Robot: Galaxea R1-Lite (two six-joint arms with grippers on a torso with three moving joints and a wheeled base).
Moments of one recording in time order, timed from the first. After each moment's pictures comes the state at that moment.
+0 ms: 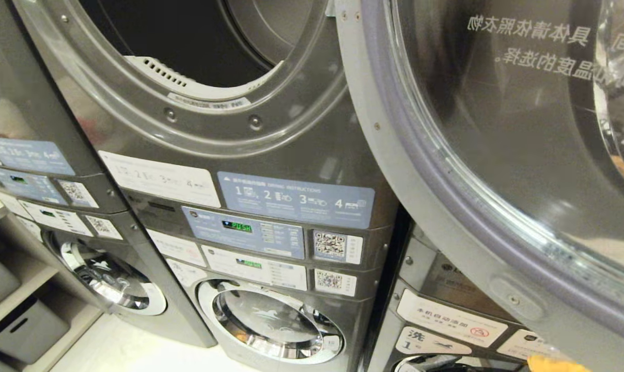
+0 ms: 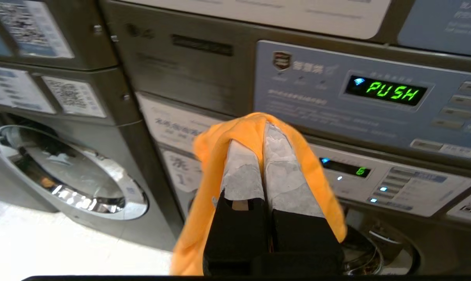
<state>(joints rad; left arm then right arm) -0.01 0.00 0.00 -0.01 0.00 0.00 0.01 0.00 0.00 0.00 -0.01 0.01</state>
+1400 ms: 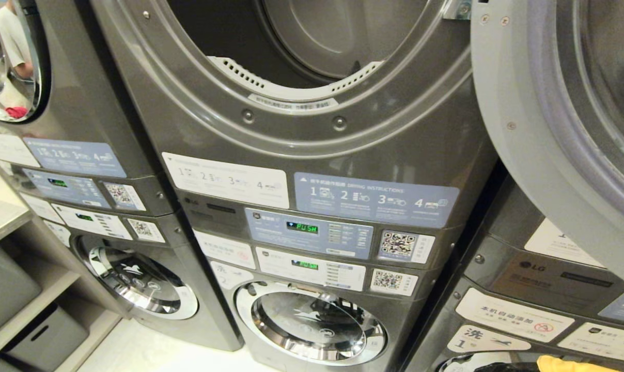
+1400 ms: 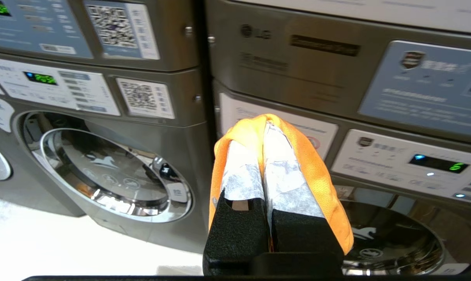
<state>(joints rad) -0.01 0.00 0.00 -0.01 0.00 0.00 0.01 0.00 0.00 0.00 -0.01 0.01</state>
